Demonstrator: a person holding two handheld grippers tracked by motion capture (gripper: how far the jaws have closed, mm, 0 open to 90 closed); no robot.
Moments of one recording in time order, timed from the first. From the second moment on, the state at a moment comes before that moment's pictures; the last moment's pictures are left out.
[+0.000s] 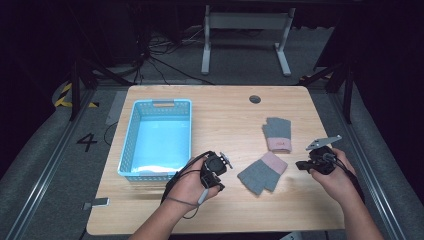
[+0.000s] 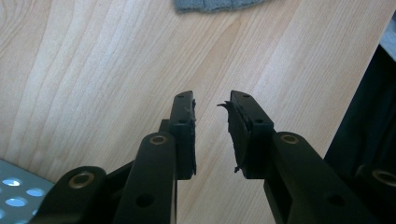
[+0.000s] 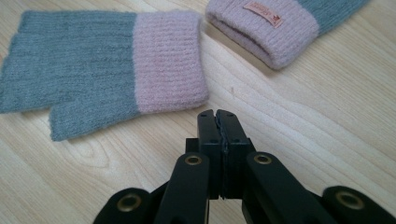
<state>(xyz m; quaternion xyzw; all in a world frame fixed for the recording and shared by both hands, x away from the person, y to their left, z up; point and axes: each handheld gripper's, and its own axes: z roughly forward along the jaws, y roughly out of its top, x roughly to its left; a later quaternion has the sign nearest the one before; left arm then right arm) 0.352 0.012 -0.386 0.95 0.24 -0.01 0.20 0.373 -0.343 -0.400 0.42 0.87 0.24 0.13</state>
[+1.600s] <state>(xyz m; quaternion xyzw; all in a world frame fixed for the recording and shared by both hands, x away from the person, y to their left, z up) 0.350 0.004 -0.388 0.95 0.23 -0.01 0.22 0.409 -0.327 -0.426 0.39 0.89 0.19 0.12</state>
